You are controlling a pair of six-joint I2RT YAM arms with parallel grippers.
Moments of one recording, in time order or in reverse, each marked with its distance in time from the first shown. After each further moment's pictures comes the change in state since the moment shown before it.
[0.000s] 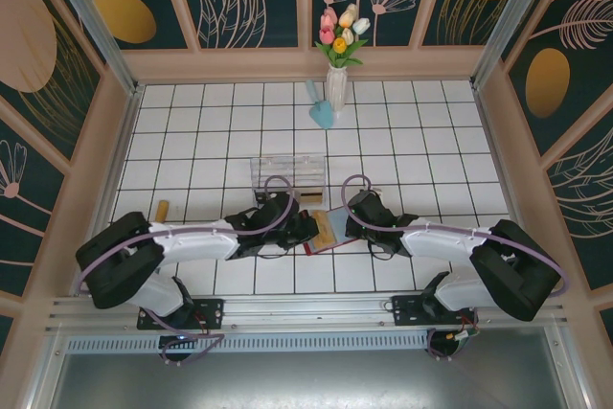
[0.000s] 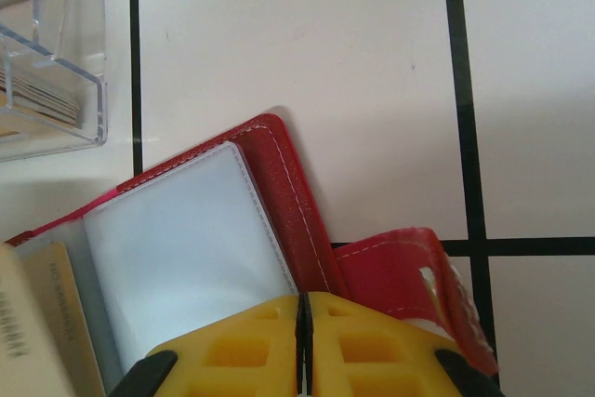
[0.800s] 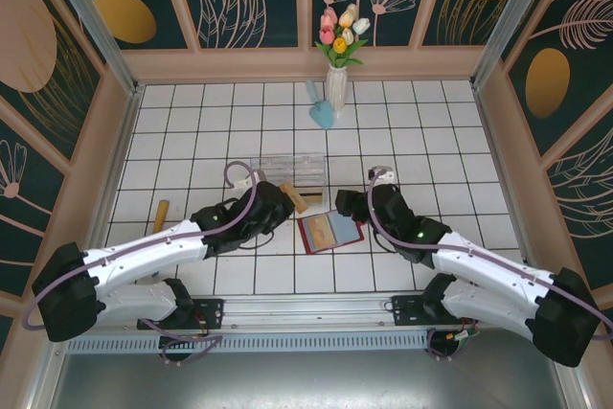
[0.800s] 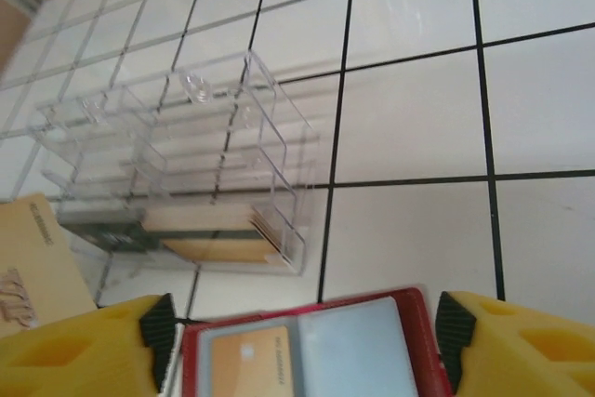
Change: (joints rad) left arm 0.008 -0.267 0.132 -0.398 -0.369 -0.170; right arm 0.053 -0.383 0.056 -0.042 0.153 -0.136
